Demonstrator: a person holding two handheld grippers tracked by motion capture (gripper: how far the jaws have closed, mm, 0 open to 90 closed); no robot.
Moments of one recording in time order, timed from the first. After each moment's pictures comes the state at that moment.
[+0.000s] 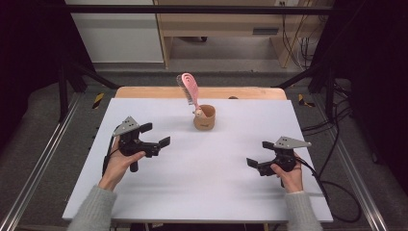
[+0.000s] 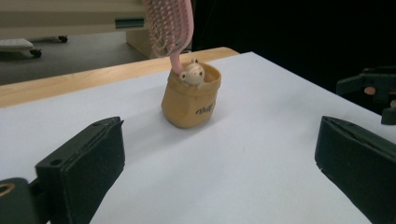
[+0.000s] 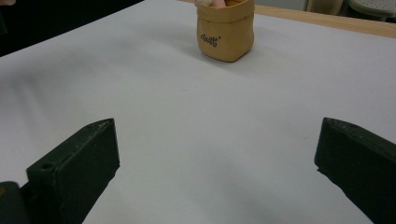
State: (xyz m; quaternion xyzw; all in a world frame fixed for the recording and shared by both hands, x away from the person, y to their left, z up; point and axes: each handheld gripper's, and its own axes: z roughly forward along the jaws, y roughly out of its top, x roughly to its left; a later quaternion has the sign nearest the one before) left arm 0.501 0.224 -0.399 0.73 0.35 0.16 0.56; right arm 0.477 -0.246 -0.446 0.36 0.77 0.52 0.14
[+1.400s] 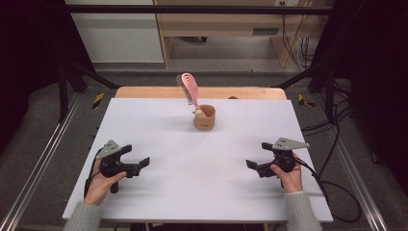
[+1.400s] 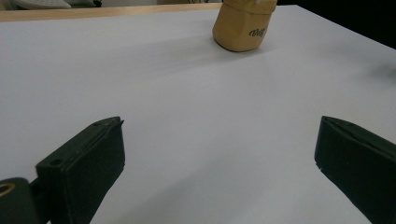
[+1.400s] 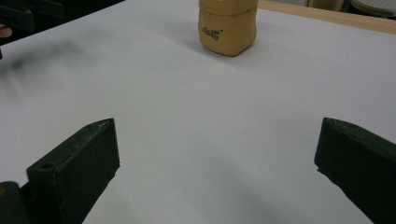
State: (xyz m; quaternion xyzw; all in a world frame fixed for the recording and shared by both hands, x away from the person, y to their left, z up) left arm 0.469 0.287 -0.459 0.74 0.41 0.18 0.51; right arm 0.476 -0.244 -0.449 0.35 0.77 0.51 0.14
